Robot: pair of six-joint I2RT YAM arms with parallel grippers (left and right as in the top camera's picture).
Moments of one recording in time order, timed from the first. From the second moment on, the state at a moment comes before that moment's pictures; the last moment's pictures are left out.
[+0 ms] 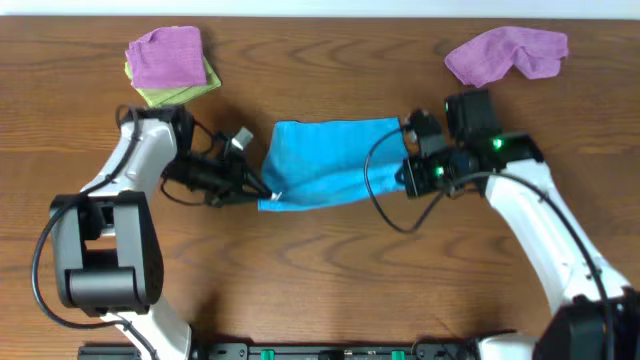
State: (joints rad) left arm 0.03 1.87 1.20 -1.27 1.01 0.25; right arm 0.19 1.50 1.08 -0.83 -0.43 -0.05
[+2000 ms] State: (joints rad) left arm -0.09 1.70 0.88 -0.09 0.65 -0.65; right arm 0.19 1.63 0.73 0.14 -0.25 0.18
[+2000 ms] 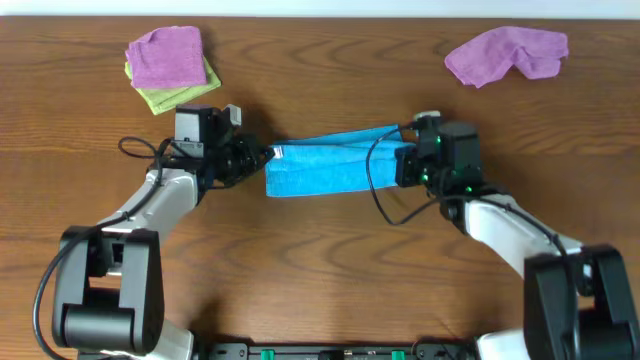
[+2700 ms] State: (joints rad) left arm -0.10 1.87 0.88 0.14 0.57 -0.72; right arm 0.19 1.87 0.88 0.19 -0.22 0.13
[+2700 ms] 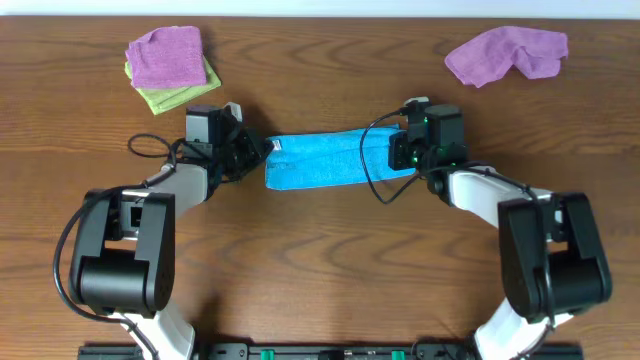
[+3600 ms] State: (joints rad) left arm -0.05 1.84 0.96 -0.01 0.52 -0.63; right arm 0.18 1.76 0.88 0.06 -0.19 0.16
